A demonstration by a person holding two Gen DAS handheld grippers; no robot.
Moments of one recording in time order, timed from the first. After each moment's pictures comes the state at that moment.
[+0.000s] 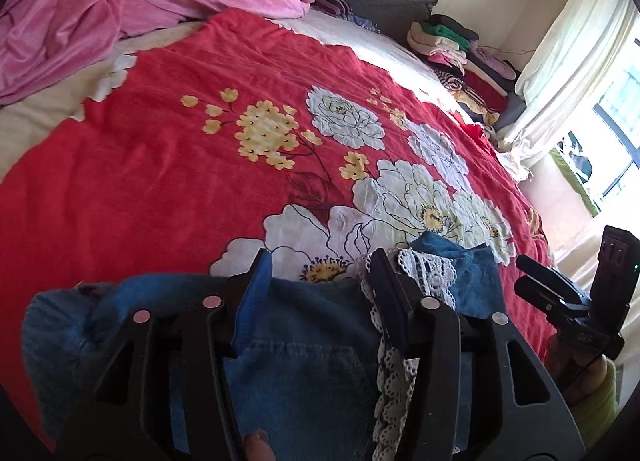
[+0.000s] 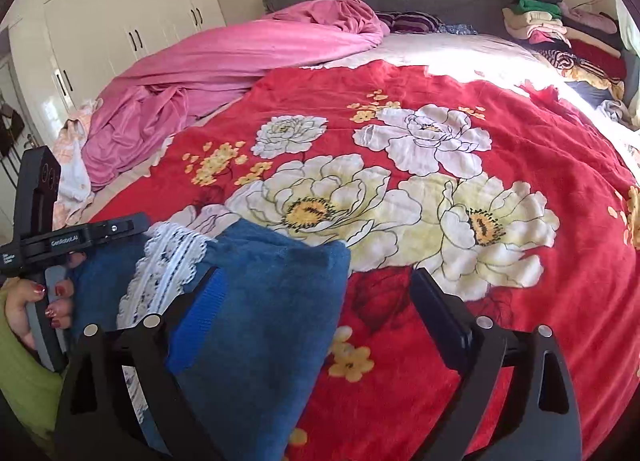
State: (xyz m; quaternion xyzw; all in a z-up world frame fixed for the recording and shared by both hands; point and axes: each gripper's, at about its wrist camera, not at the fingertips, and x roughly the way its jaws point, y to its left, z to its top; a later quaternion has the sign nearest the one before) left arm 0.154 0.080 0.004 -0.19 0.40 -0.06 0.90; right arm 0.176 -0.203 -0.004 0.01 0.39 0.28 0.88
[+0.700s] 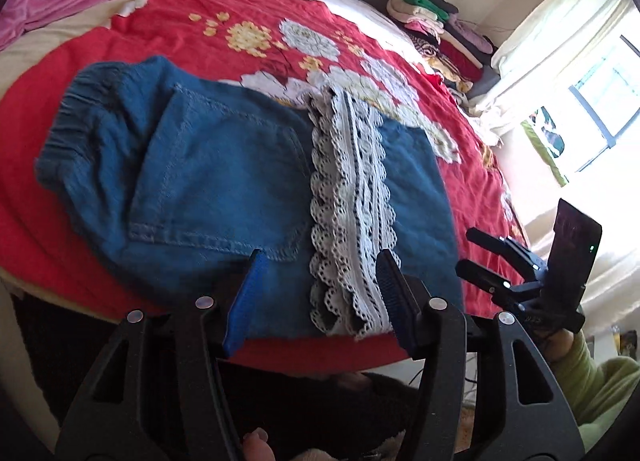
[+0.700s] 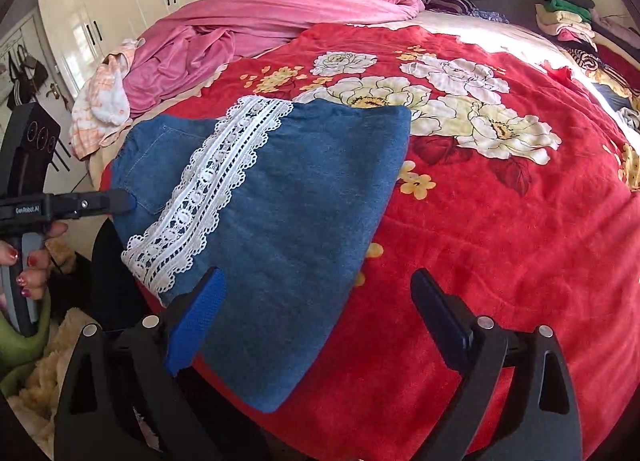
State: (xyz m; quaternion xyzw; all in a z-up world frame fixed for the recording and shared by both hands) left arm 0.038 0.036 -0.011 -0.21 0.46 -0.12 0.86; right arm 0.073 -0.203 -0.025 -0.04 0.43 0.32 0.85
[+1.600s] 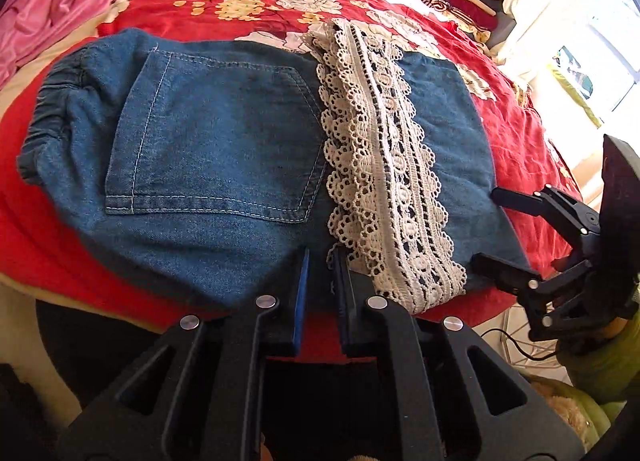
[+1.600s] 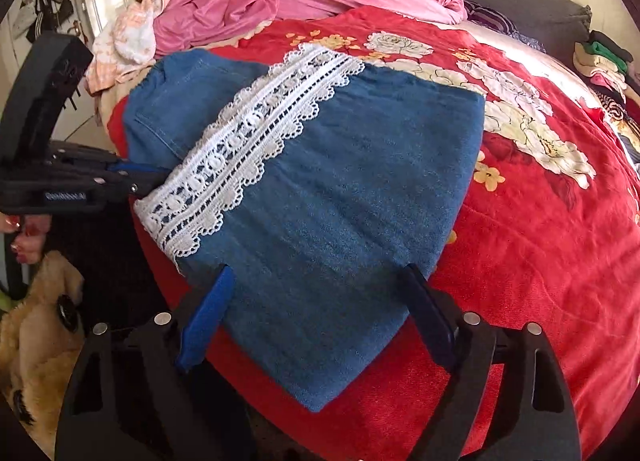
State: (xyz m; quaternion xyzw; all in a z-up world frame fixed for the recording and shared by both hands) left arm 0.041 0.018 -0.040 -0.11 0.49 -0.09 0.86; right arm 0.051 -0.162 -0.052 -0.15 0.42 0.34 0.83
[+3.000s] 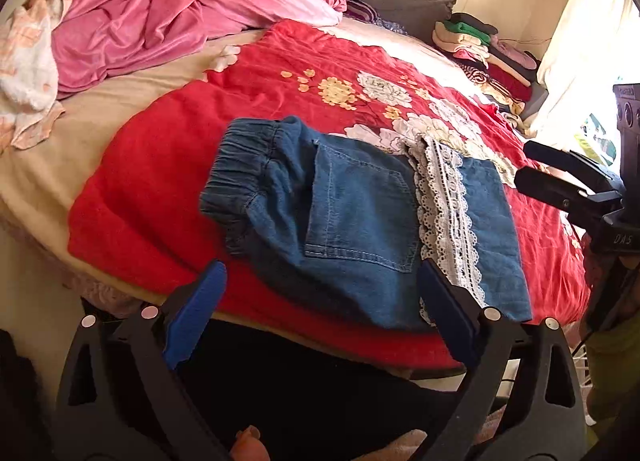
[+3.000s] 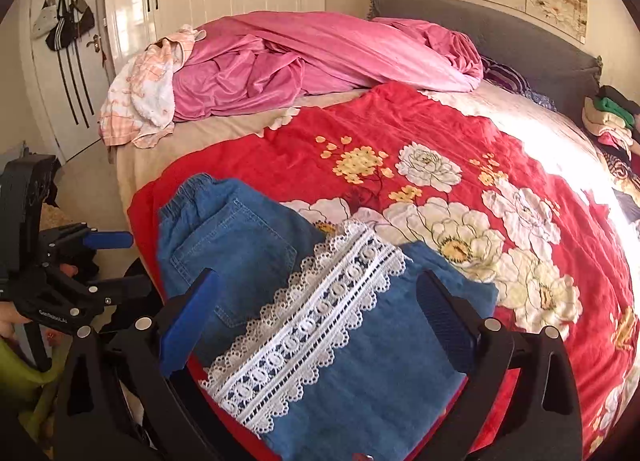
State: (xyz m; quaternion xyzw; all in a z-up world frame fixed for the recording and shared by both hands) left arm 0.002 0.100 0.012 -0.15 0.40 0.01 0.90; right arm 0.091 -0.078 0.058 -0.15 0.34 0.38 0.85
